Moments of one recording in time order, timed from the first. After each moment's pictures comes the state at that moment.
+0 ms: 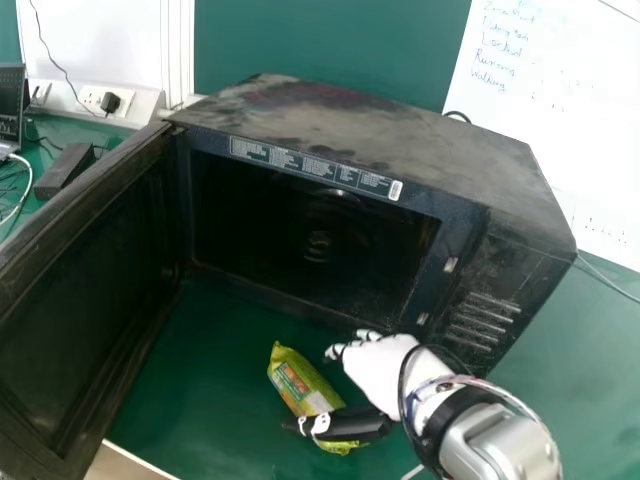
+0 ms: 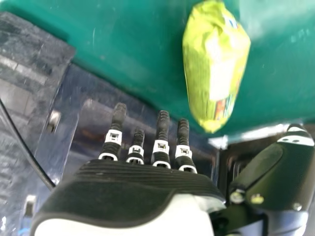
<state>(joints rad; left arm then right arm) -0.57 0.65 0.49 1.24 -0.29 -0.65 -0.79 -0.32 -0.50 0.13 -0.80 -1.15 0.14 1.33</state>
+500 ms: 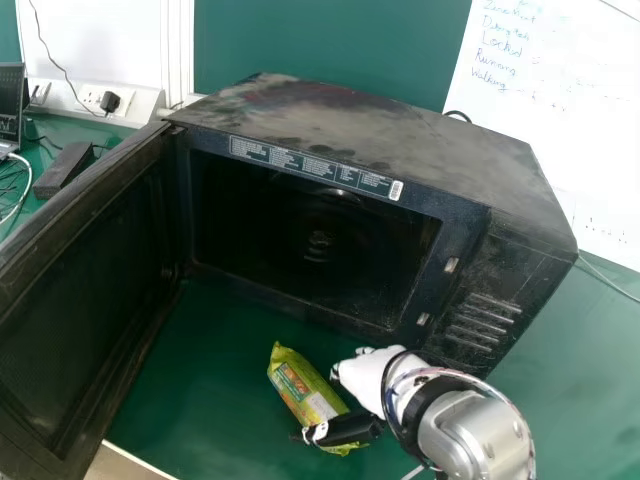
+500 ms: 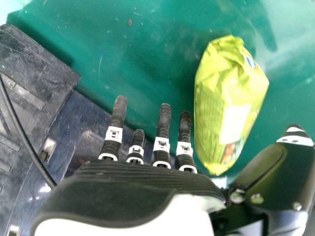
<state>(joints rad) -0.57 0.66 0.49 1.24 -0.30 -0.64 -0.80 -0.37 -0.51 0.22 -0.68 -1.22 0.10 1.37</state>
